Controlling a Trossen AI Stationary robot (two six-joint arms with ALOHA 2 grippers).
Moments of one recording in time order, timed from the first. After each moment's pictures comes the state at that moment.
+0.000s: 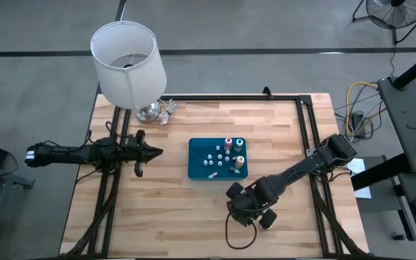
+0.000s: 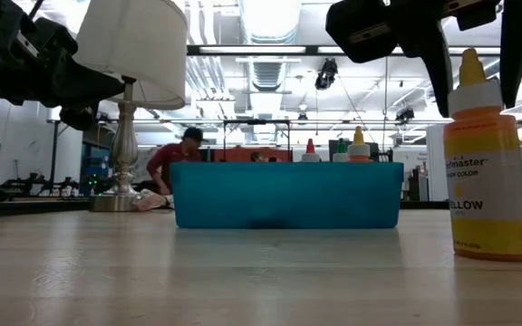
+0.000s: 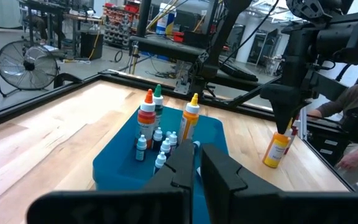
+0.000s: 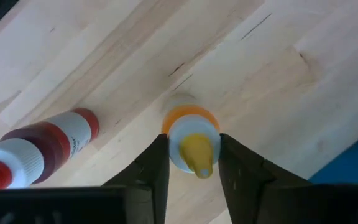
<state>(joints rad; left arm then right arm) 0.00 0.21 0.03 0.12 -0.09 -0.22 0.49 1.86 1.47 -0.97 -0.08 -0.33</state>
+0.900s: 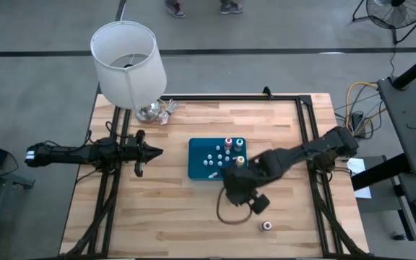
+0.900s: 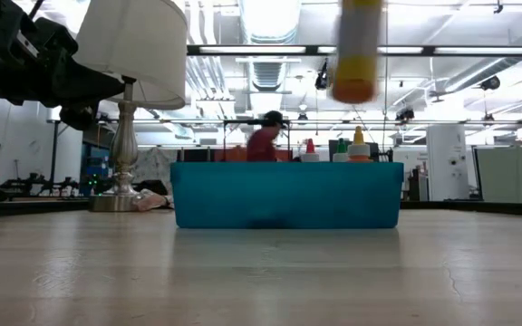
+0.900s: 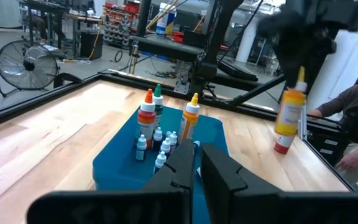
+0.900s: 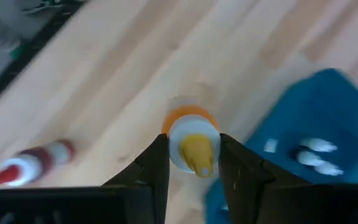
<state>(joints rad) 0.00 0.21 0.03 0.12 -0.09 -0.22 0.35 1.79 1.72 -1.10 -0.08 -0.32</state>
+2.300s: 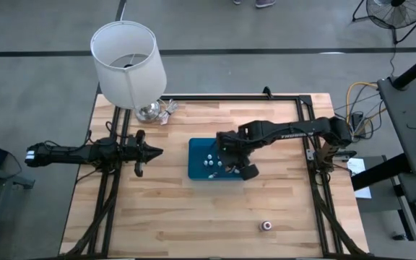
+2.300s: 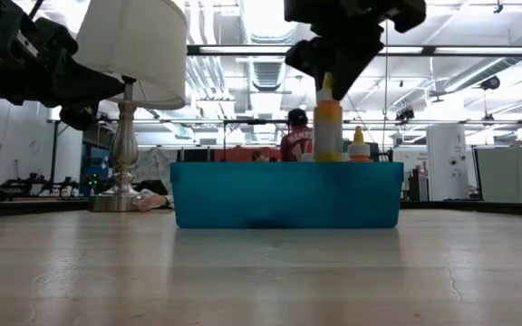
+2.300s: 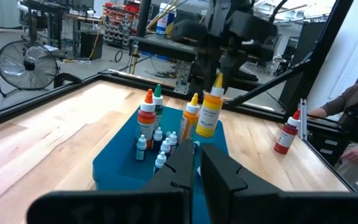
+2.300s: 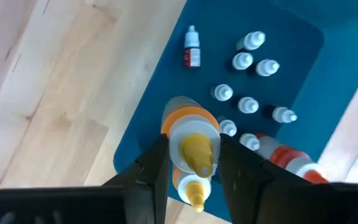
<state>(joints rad) 0.00 0.21 0.03 0.12 -0.09 -0.22 0.03 1.79 1.61 -1.12 -0.08 -0.40</state>
